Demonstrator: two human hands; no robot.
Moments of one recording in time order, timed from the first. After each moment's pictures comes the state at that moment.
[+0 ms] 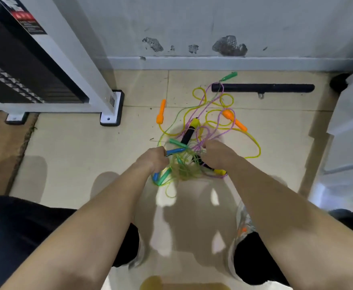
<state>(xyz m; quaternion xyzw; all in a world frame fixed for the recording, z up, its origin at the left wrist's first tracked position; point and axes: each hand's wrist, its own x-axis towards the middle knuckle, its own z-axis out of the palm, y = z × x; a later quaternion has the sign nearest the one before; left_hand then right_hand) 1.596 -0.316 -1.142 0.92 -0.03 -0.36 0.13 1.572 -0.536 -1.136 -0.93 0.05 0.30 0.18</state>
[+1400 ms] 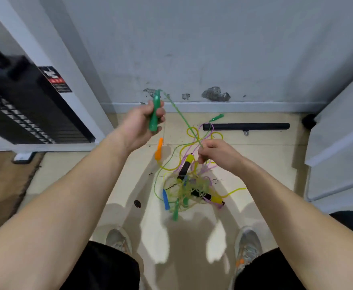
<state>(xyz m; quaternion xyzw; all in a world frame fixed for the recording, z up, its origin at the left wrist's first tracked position) 1.669 -0.321 -0.938 0.58 0.02 -0.26 0.77 1.585 -0.552 -1.004 -0.82 0.04 0.18 0.55</state>
